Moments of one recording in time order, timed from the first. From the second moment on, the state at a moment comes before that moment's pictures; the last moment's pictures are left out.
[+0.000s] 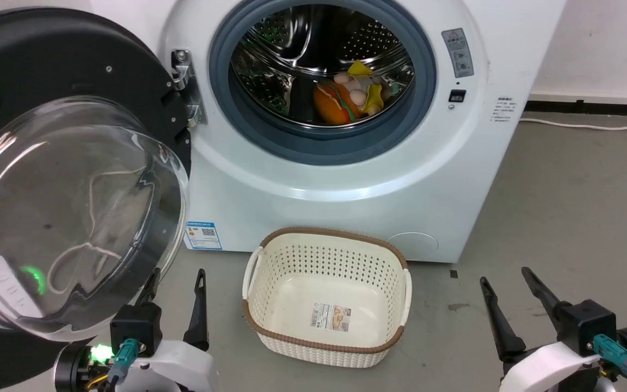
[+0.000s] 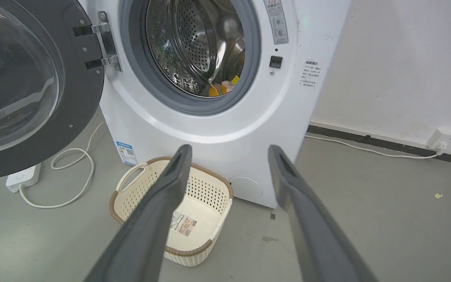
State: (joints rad) left arm 0.00 0.05 -0.02 0.01 0.00 0.01 -0.01; right arm 0.02 -0.05 -0.01 0.00 0.01 0.13 -0.02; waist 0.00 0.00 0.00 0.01
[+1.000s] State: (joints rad) left arm 0.02 0.05 -0.04 -0.05 -0.01 0.04 -0.08; right arm 0.01 -0.05 0.06 0.00 0.00 0.13 -0.08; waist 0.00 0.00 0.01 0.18
